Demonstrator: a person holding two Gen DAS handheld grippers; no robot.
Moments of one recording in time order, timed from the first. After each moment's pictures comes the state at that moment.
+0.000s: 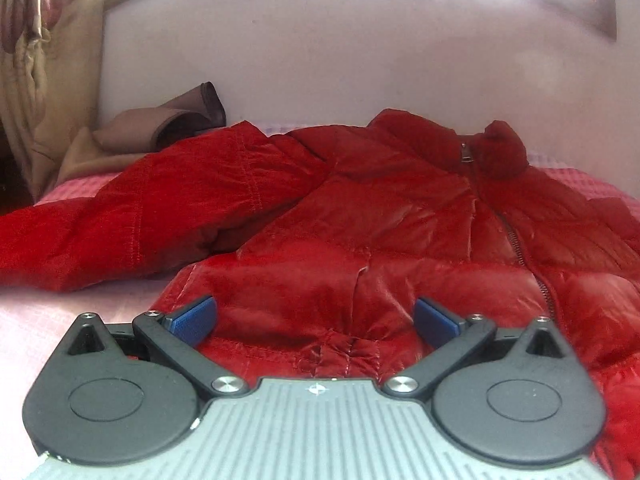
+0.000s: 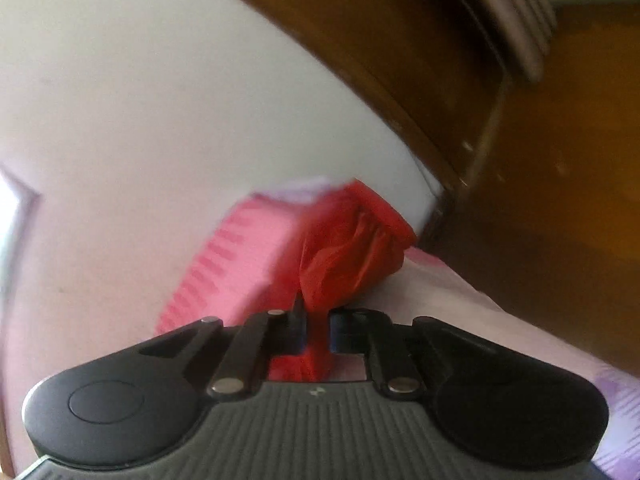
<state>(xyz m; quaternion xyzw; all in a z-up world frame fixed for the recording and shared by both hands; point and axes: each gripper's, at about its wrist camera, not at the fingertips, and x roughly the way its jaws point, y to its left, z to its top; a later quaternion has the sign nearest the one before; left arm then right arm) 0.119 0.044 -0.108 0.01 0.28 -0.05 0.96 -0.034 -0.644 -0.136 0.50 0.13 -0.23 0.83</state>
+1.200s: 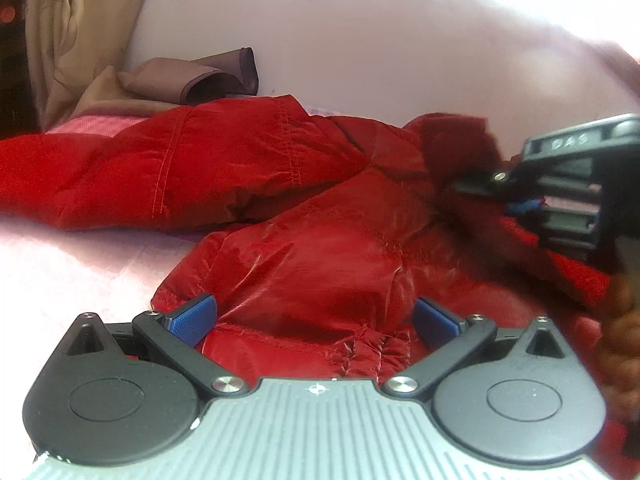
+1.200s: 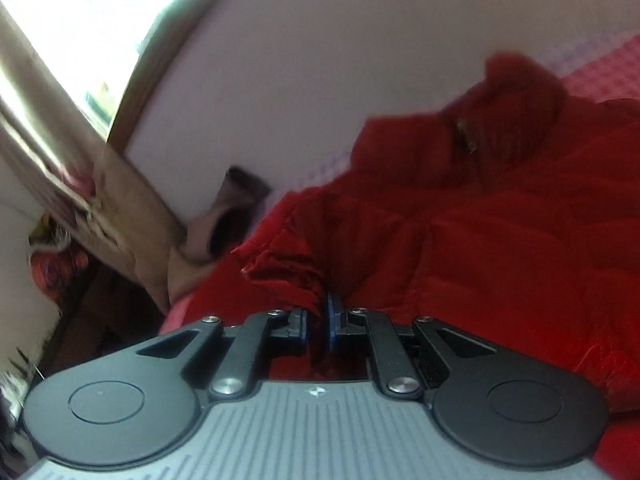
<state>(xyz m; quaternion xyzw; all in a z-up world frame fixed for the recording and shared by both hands) 0.123 0.074 -0.111 -0.10 0.30 -0.04 0.95 0.222 -0.175 -0.090 0.29 0.33 0.17 0.88</state>
